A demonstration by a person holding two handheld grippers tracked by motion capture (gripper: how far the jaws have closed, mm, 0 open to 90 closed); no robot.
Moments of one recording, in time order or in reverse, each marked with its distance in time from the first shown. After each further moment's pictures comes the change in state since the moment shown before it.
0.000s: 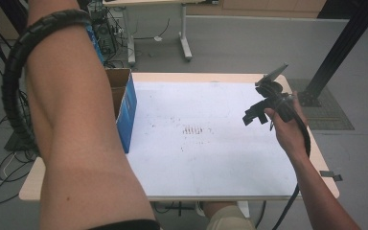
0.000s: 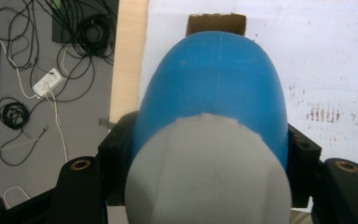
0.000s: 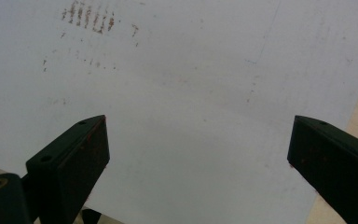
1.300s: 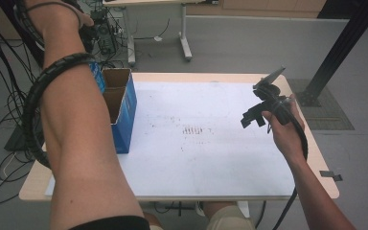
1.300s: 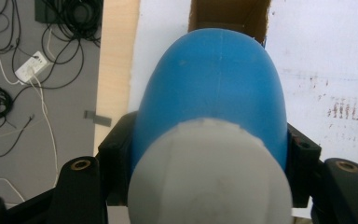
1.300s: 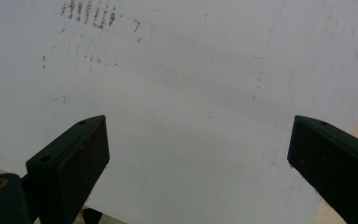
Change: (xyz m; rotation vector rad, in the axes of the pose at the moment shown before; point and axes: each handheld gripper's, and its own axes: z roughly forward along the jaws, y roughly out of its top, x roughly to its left) left arm 0.011 -0.001 0.080 0.061 -0.022 -0.012; right arm 0.007 -0.003 0.005 0.004 -0.006 0.002
